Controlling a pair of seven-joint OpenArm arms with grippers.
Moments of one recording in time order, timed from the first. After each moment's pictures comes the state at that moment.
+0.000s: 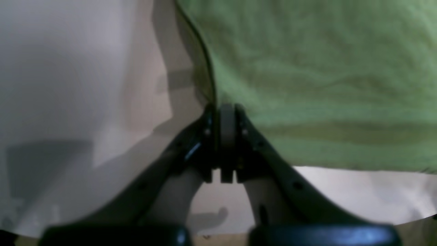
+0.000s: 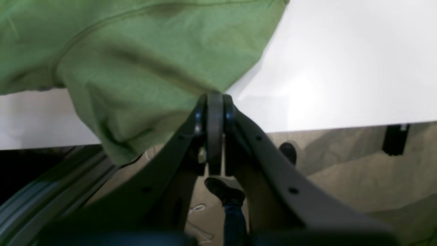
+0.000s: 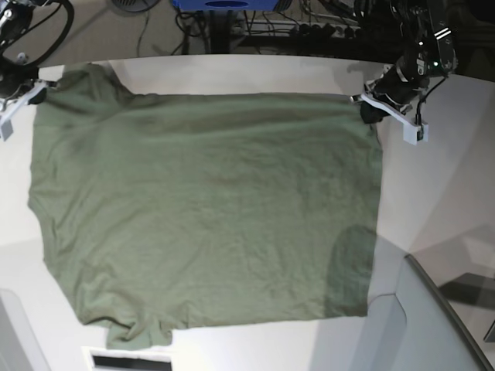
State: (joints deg) left arm 22.1 -9.2 -23.3 87.9 -28.7 -18.1 39.8; right arm -13.0 1.9 49.0 95.9 17.4 40.0 -72.8
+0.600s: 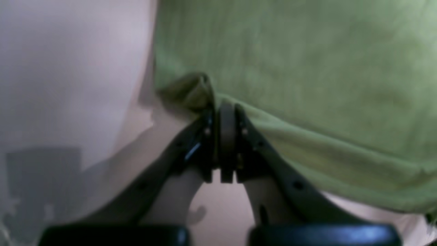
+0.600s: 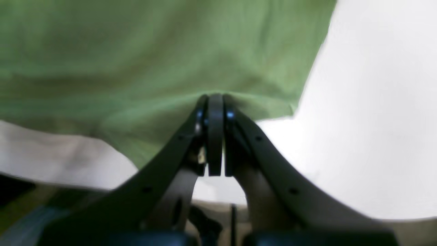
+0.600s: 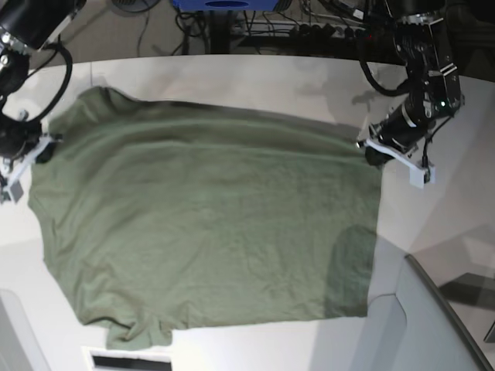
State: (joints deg) left arm 11.5 -9.4 -23.1 88.2 -28.7 -13.8 45.4; right arm -1.0 5.4 39.8 93.8 17.4 38.6 -74.9
